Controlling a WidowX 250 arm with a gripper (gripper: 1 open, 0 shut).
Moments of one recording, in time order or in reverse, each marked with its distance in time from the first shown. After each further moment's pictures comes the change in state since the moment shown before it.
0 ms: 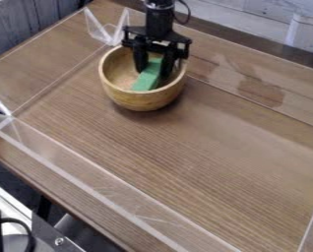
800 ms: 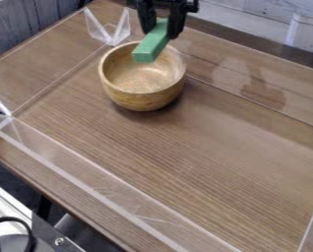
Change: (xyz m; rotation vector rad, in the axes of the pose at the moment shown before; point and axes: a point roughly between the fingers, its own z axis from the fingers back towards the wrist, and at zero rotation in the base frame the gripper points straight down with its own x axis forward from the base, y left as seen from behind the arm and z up) arm -0.007 -0.005 0.065 -0.104 -0.026 -0.077
